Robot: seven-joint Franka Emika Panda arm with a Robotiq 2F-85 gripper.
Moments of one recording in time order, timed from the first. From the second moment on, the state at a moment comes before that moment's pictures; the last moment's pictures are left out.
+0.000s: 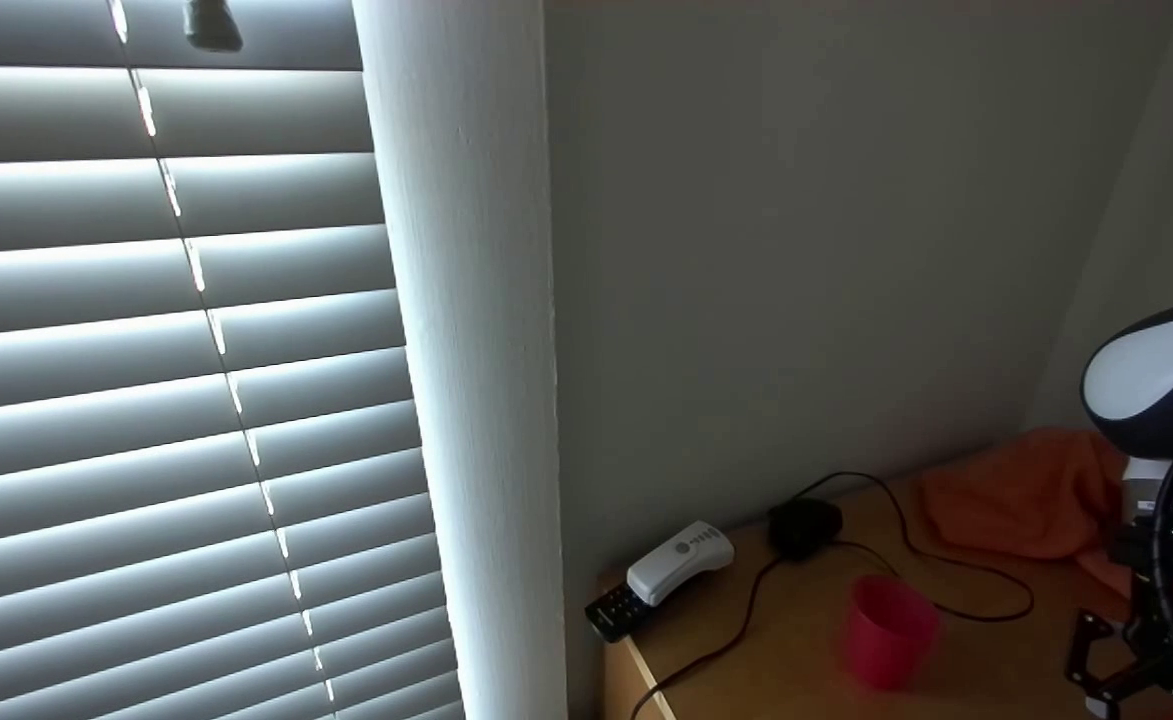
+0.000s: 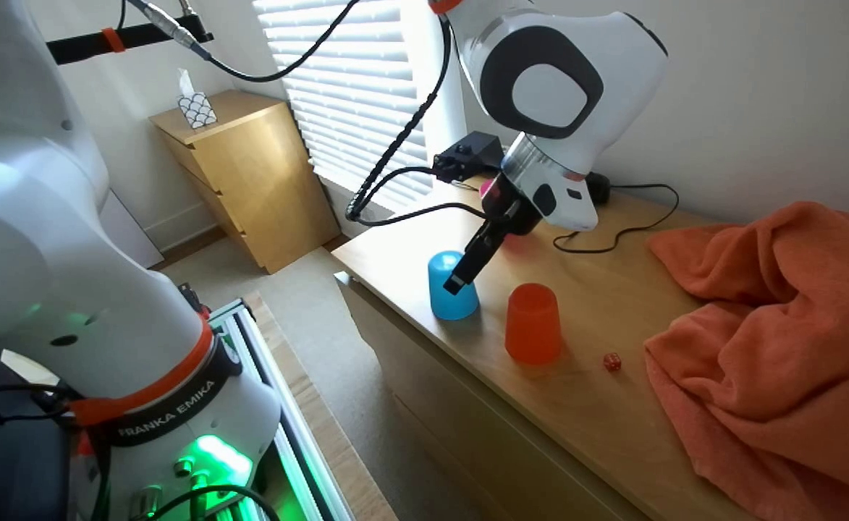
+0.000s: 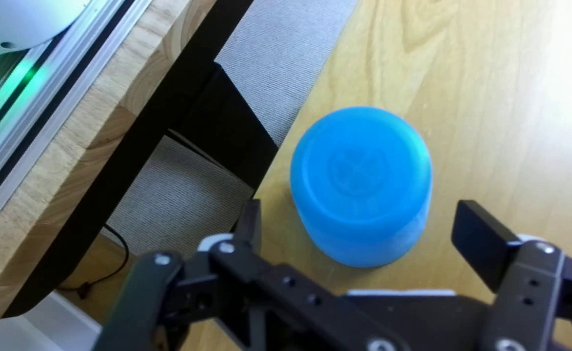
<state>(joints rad) -0.13 0.27 -0.15 -2.34 0.30 2.00 0.55</state>
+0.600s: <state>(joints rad) -0.13 0.30 -0.15 -2.33 0.39 2.00 0.49</state>
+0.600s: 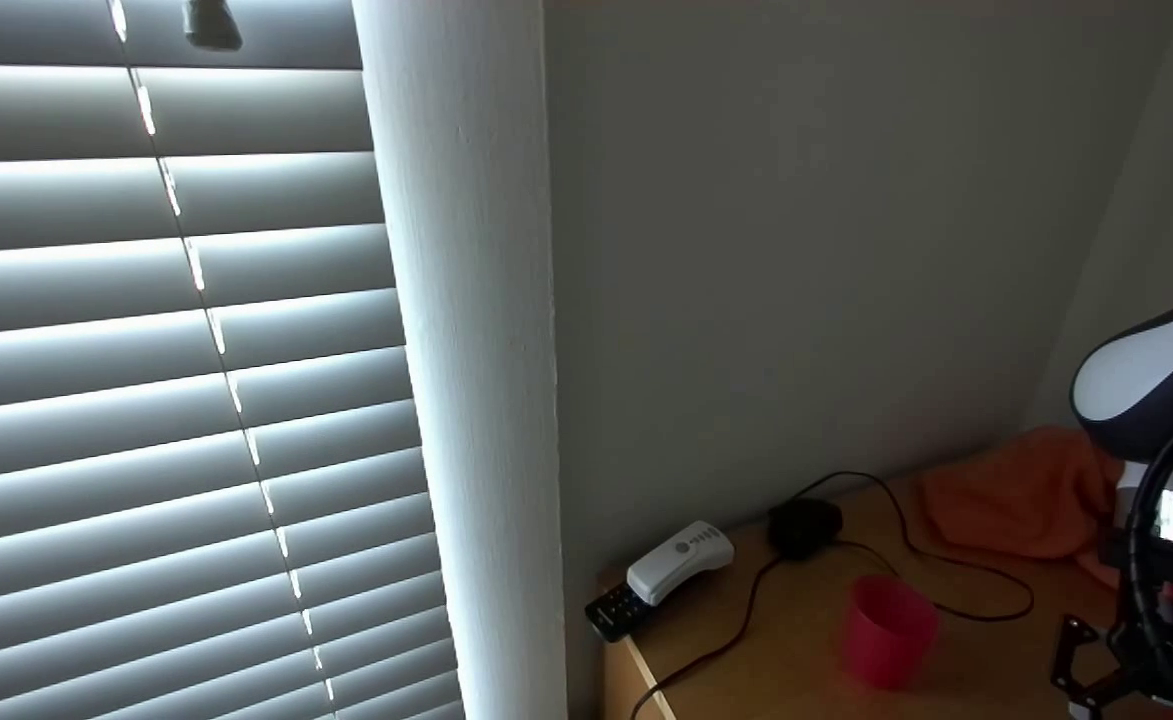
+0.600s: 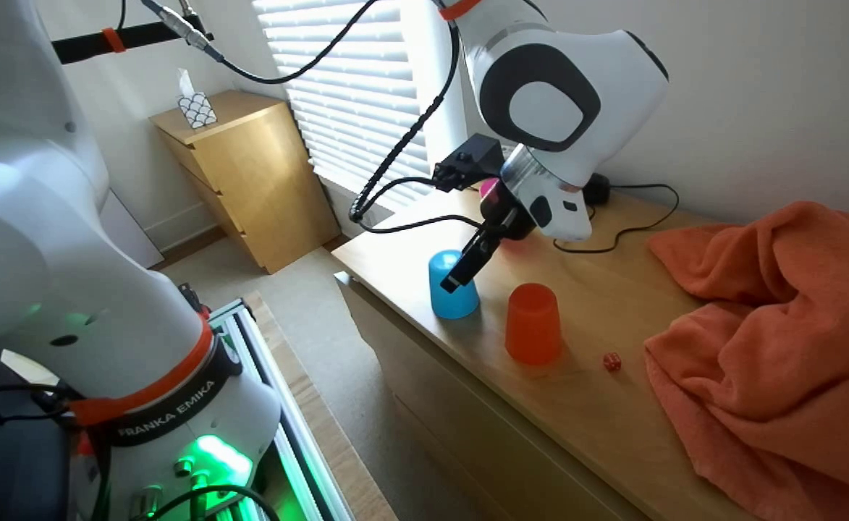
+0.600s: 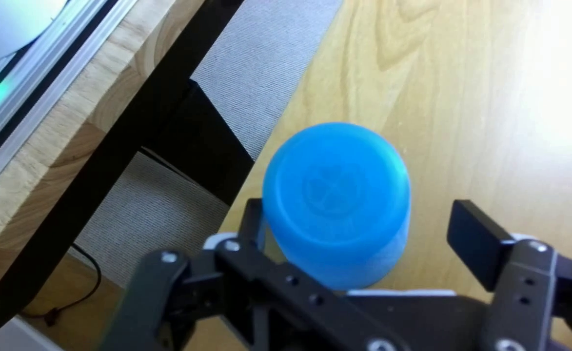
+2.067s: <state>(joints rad) 0.08 0.20 -0.14 -2.35 -0.09 2.33 1.35</state>
